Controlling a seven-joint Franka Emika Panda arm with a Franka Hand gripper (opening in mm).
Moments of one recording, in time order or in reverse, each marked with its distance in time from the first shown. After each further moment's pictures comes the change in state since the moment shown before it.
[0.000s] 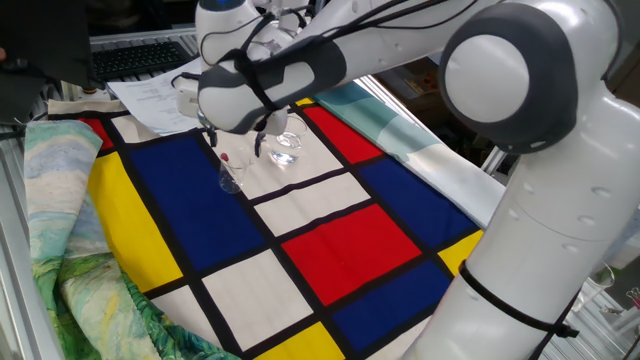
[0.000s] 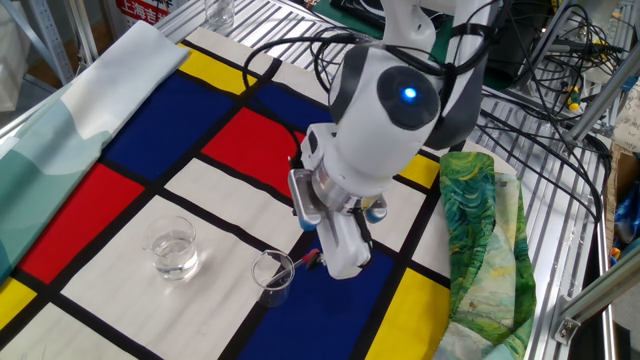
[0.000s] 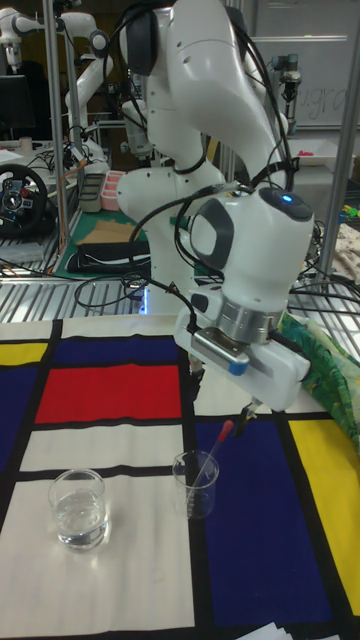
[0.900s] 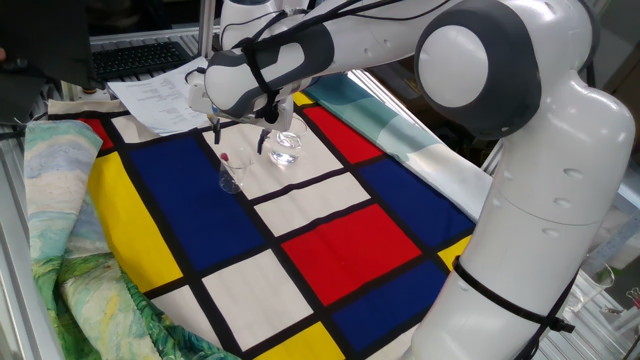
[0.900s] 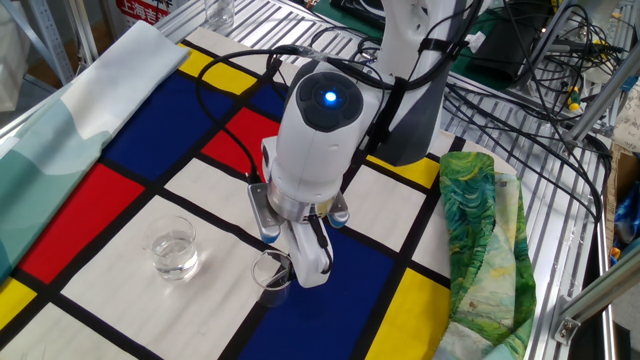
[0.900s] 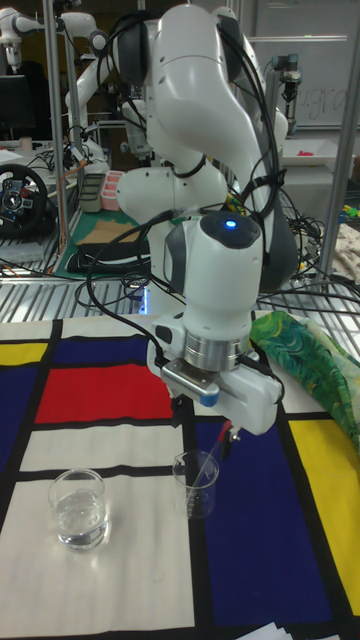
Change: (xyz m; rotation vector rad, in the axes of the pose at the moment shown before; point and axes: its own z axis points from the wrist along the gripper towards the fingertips) arm -0.035 0.000 0.030 -0.077 0.123 -0.052
